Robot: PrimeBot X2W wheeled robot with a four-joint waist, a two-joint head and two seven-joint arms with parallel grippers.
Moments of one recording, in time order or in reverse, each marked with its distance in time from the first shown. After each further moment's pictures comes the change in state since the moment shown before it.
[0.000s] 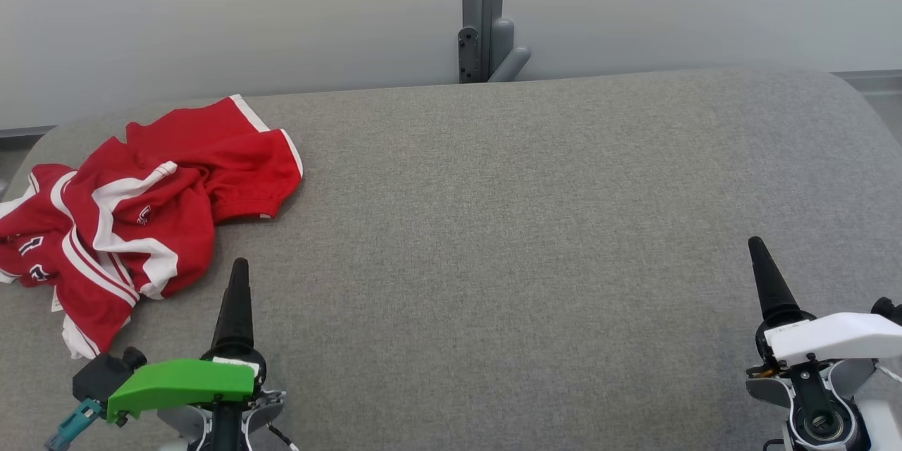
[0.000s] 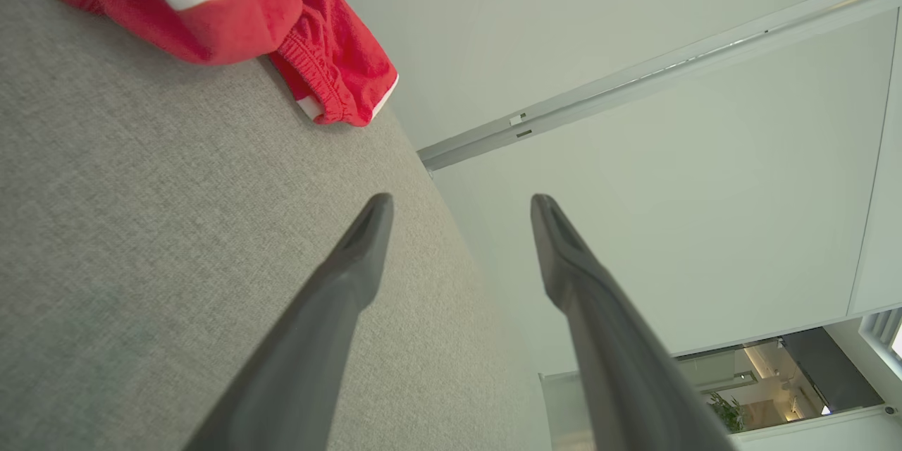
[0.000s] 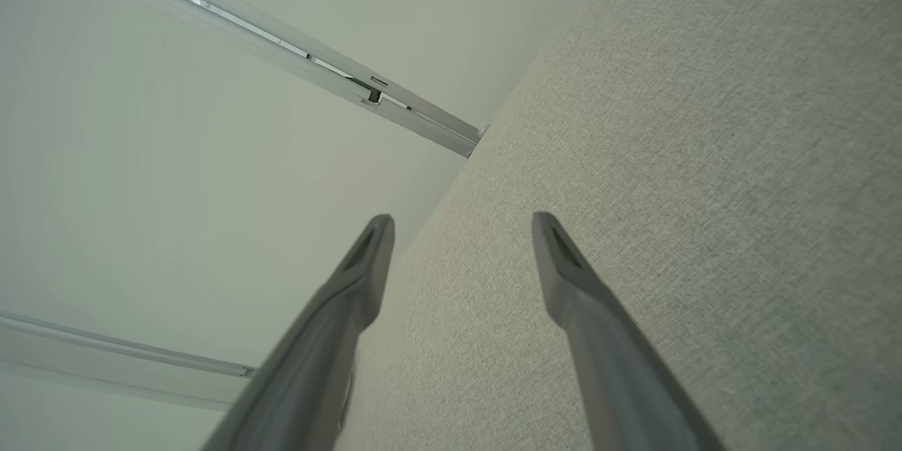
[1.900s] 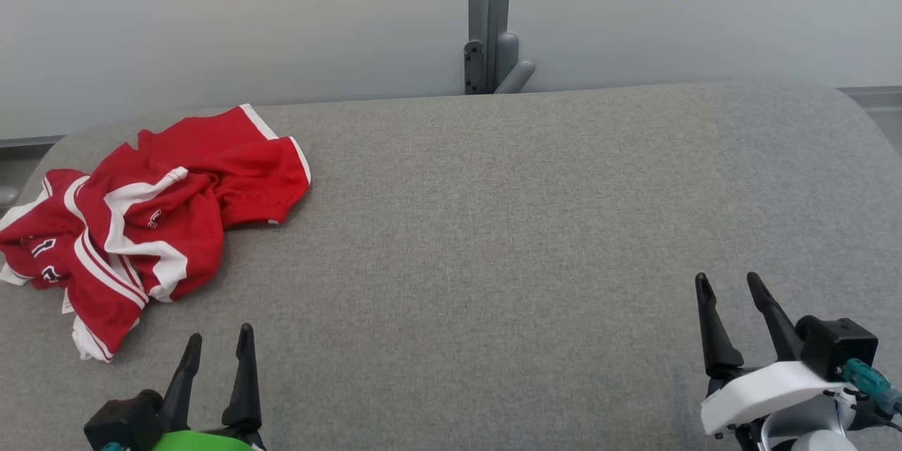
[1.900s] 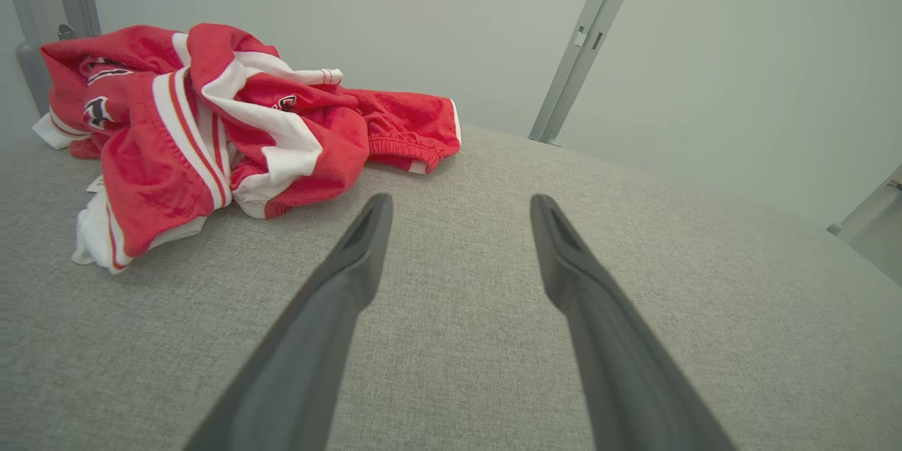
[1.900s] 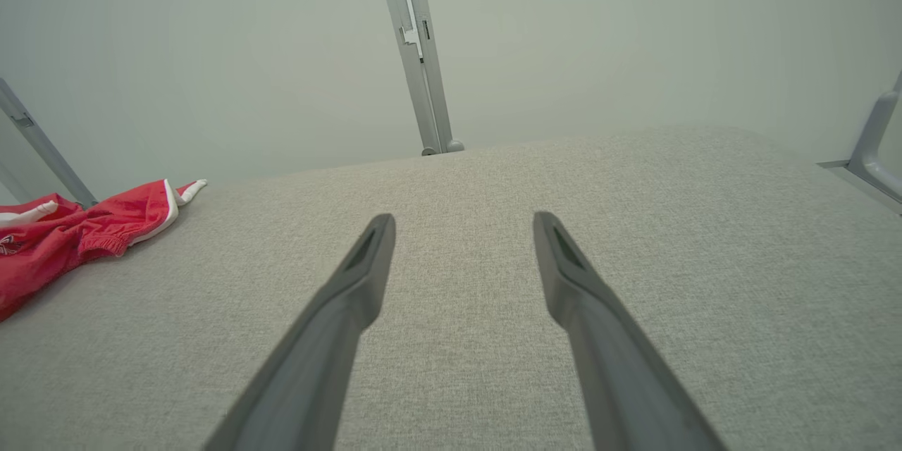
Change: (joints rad) left arm 0.187 0.060 0.028 -0.100 0.844 0.000 -0.111; right arm 0.128 -0.038 0.170 -0.099 -0.811 0.000 -0.235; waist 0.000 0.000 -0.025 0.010
